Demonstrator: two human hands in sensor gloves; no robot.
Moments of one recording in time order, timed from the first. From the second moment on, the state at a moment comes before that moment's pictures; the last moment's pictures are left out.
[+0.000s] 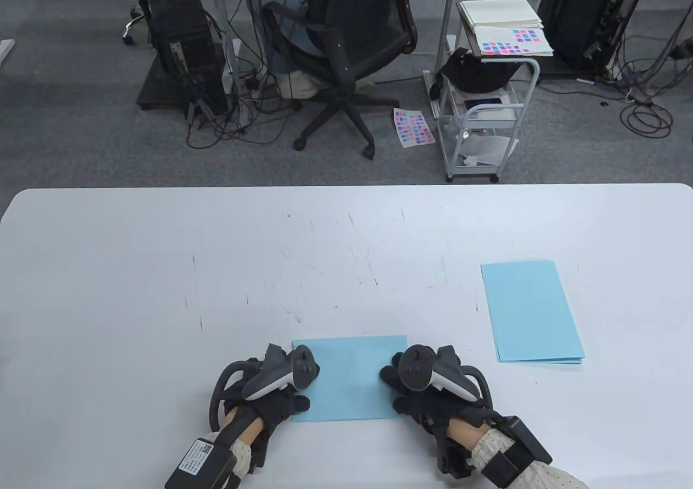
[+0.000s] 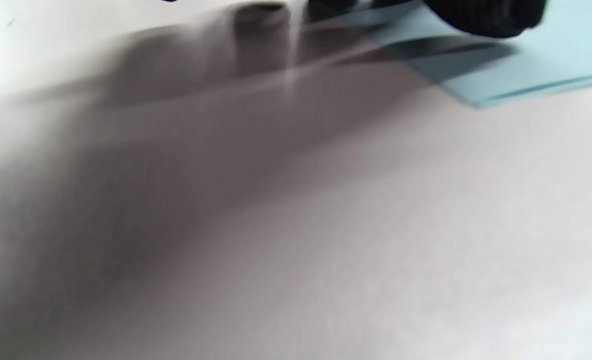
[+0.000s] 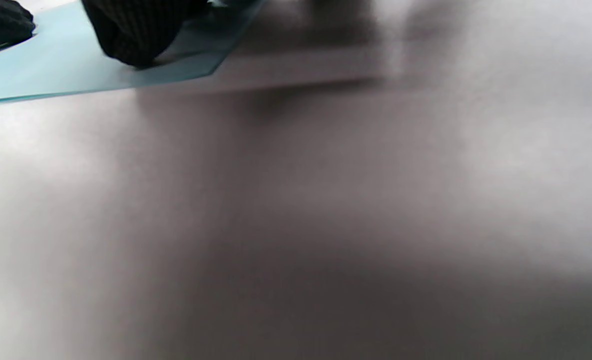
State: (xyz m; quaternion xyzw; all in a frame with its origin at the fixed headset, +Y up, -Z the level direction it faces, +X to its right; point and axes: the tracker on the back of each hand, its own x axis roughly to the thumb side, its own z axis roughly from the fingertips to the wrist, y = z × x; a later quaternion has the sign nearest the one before) left_hand -0.150 -0.766 -0.320 -0.26 -0.06 -0.07 0.96; right_hand 0.115 -0.783 -0.311 0.09 0.24 0.96 0.08
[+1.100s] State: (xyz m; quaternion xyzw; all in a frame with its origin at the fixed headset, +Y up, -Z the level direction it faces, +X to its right) left_hand -0.059 -0.769 -0.359 -0.30 -0.13 -0.09 0.94; right_hand 0.114 -0.782 -0.312 0.09 0.25 0.96 0.08
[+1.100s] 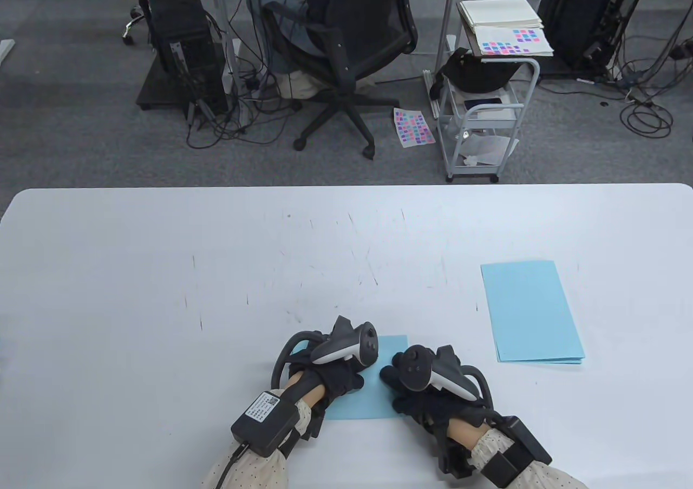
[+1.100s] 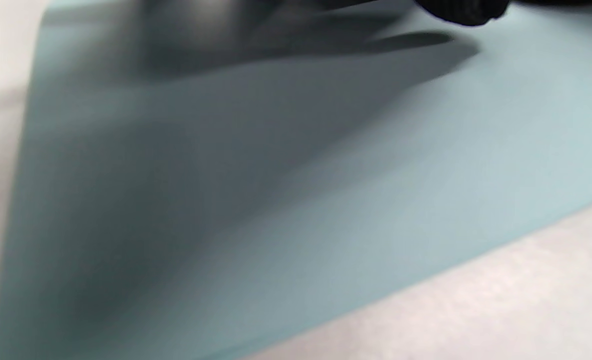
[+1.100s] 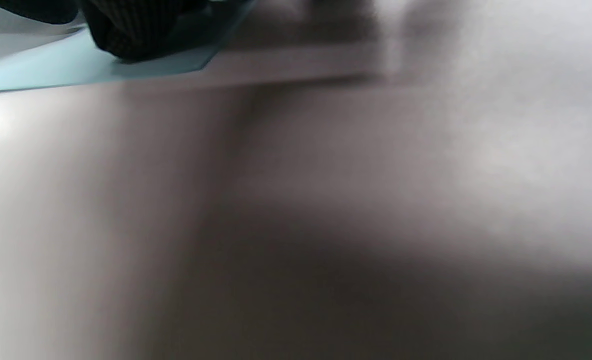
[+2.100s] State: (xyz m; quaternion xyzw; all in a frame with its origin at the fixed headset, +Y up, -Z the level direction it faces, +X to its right) left_hand -0.106 -0.768 -0.359 -0.30 -0.08 -0.08 0.95; right_hand 0.114 -0.782 -0.312 0.09 0.25 0.96 0.07
